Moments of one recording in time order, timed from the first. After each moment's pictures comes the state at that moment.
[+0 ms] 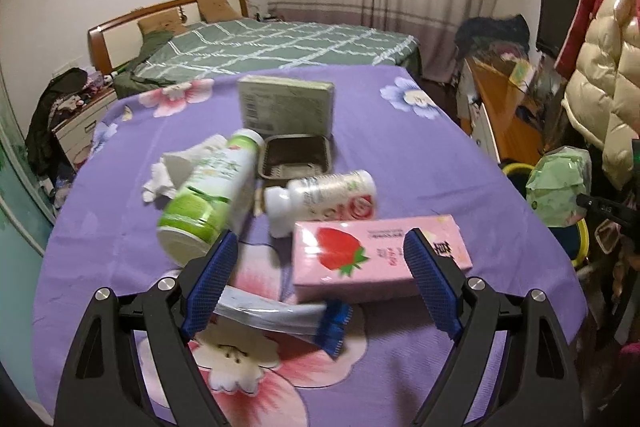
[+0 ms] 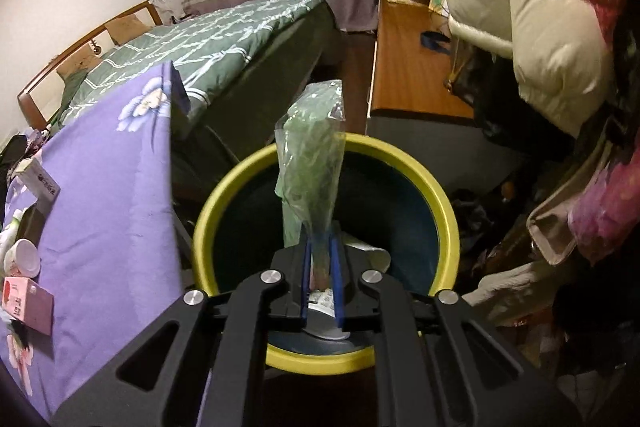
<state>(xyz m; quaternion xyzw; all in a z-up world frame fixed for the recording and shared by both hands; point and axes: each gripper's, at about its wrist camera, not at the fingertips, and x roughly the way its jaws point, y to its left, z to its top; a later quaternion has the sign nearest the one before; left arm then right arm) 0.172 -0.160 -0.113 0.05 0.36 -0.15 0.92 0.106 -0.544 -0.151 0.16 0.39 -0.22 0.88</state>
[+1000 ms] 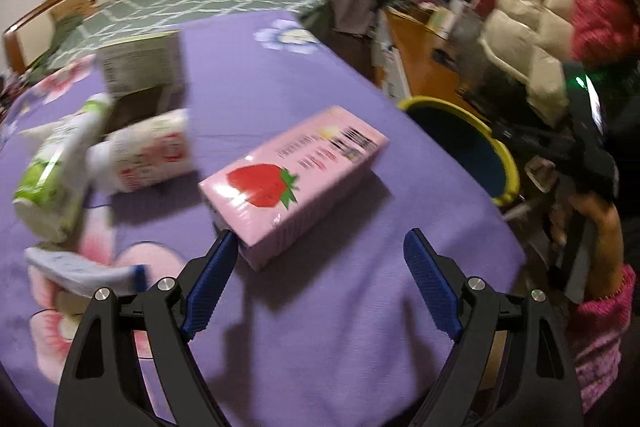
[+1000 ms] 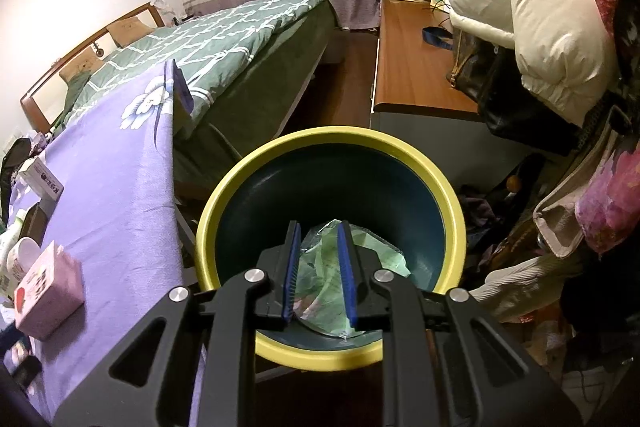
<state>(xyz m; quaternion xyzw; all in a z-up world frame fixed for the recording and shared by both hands) 0.138 -0.242 -0.144 0.07 0.42 -0.30 0.85 0.106 -0.540 -0.150 0.17 0.38 -0.21 0.88</state>
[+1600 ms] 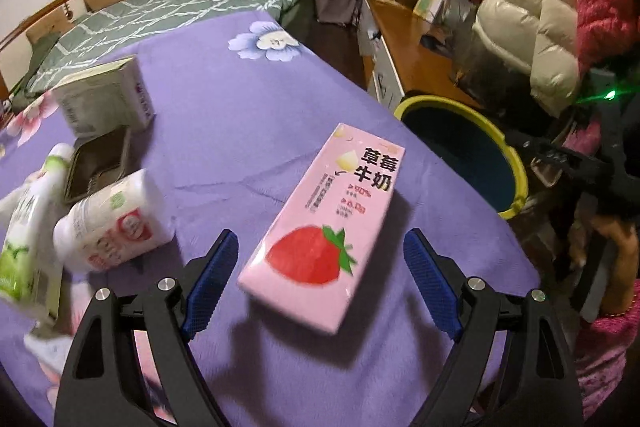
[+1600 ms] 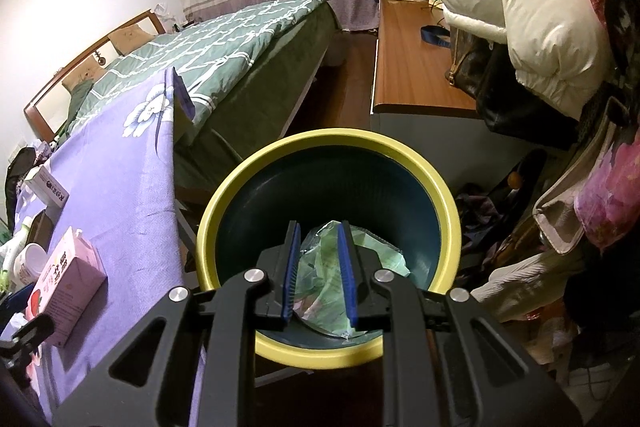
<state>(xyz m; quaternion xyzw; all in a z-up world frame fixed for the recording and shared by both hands) 0.191 -0.277 -0.144 0.11 0.43 -0.32 0.84 0.100 -0.546 -0.148 0.18 0.38 -0.21 0.89</state>
